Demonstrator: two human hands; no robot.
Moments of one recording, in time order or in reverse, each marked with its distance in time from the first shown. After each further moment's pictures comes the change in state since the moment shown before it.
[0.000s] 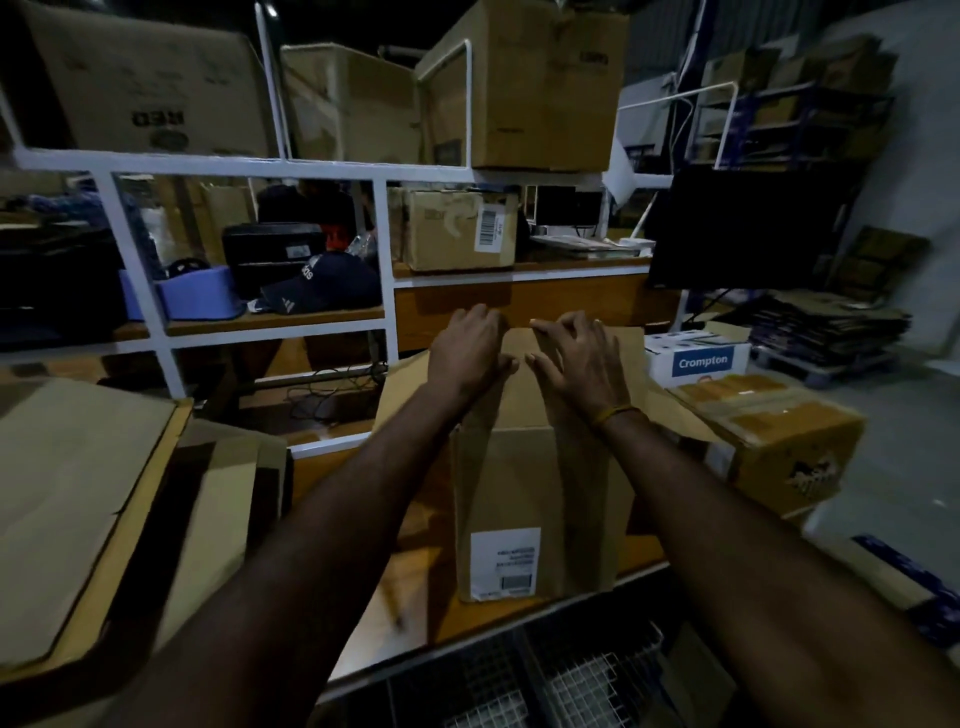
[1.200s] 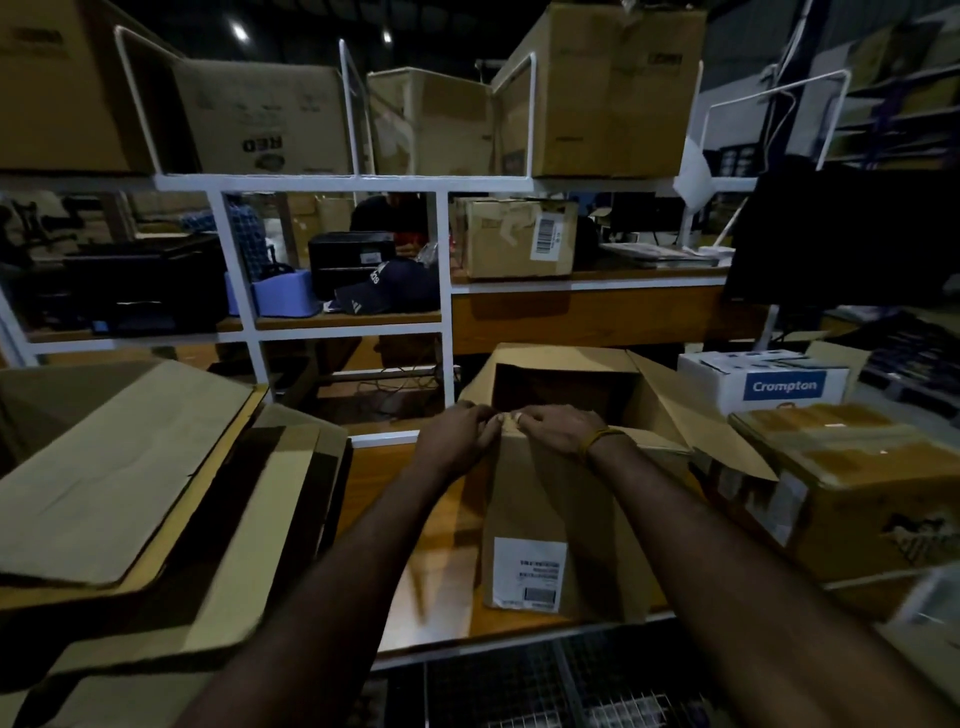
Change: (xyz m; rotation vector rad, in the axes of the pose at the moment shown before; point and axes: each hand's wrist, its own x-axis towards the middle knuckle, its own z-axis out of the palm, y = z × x) left_hand -0.079 -0.027 0.041 -0.081 -0.199 -0.261; right_hand -0.012 -0.027 0.034 0.127 -0.875 0.059
